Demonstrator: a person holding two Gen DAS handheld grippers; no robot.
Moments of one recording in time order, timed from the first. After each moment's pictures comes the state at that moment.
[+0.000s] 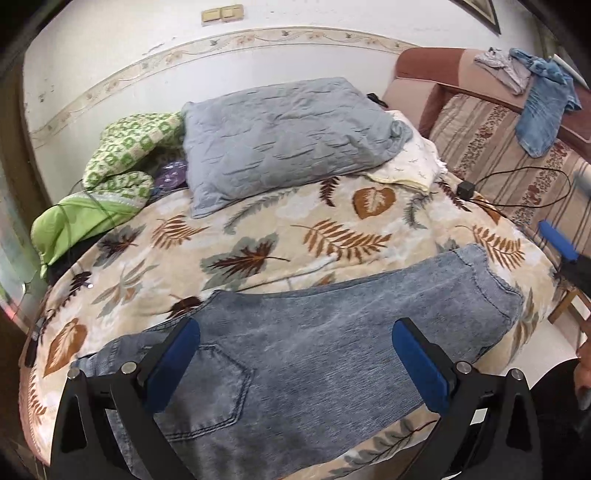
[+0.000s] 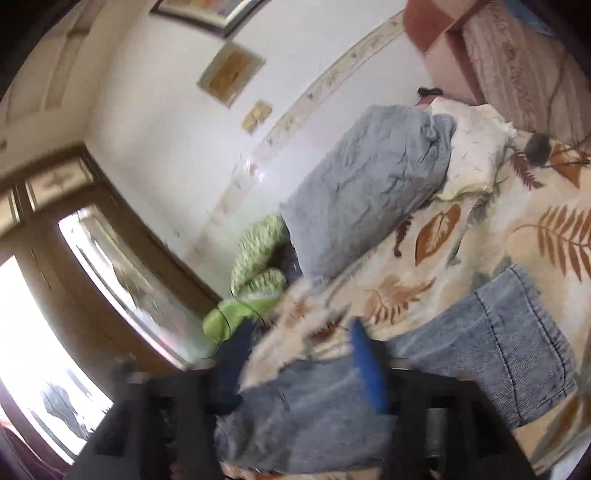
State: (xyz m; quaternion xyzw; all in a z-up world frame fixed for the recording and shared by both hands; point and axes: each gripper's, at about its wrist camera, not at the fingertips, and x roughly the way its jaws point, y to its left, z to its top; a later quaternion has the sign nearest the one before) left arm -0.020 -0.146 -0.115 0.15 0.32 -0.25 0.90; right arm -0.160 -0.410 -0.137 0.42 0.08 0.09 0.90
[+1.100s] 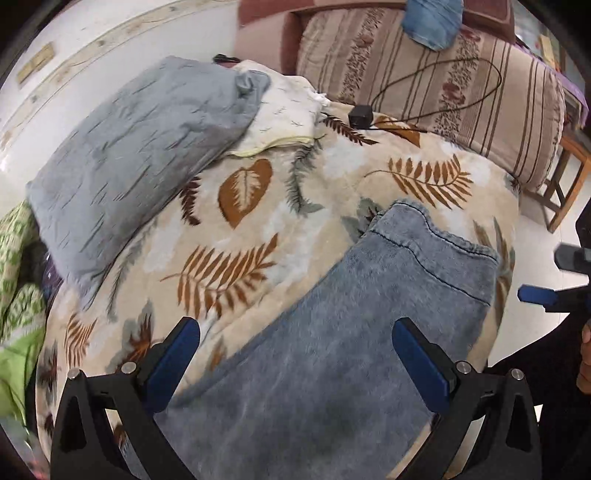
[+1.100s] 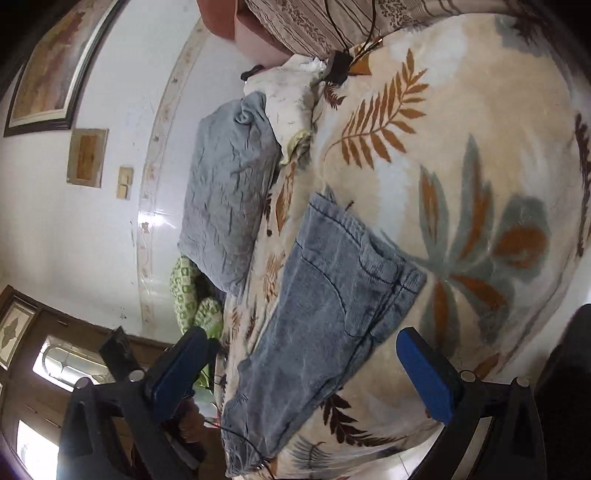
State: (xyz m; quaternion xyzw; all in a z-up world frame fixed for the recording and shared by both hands) left arm 0.026 -0.319 -0.143 0.34 0.35 -0.41 0.77; right arm -0.211 -0.487 -0.261 0.62 0.20 -0.04 0.76
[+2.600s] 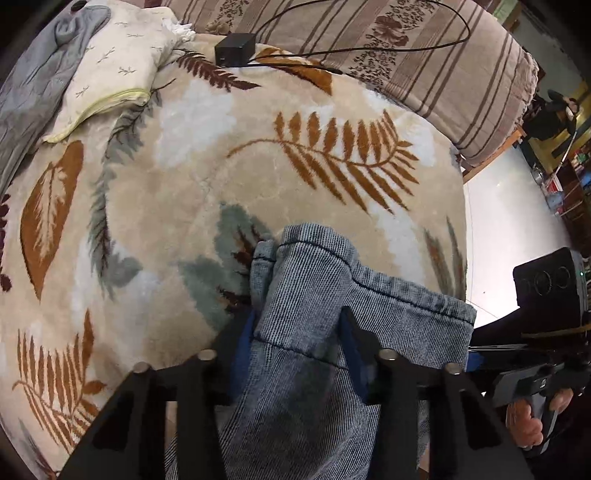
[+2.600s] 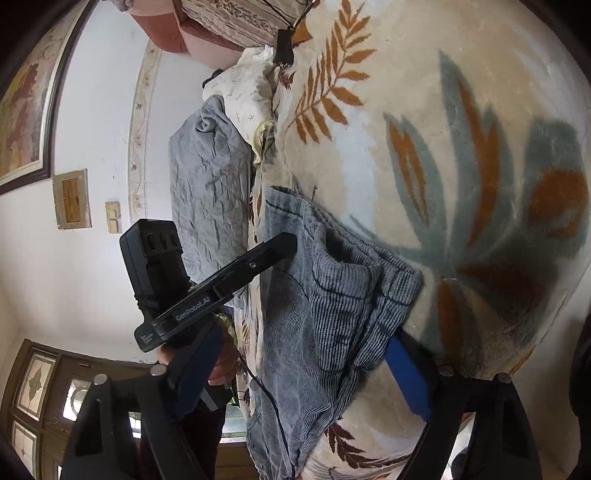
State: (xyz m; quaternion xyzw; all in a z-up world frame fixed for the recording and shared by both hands) left arm 0.058 -0.469 -0.225 0.34 0.49 -0.57 0.57; right arm -0.176 -0.493 -0.311 0.68 0.19 -0.04 0.70
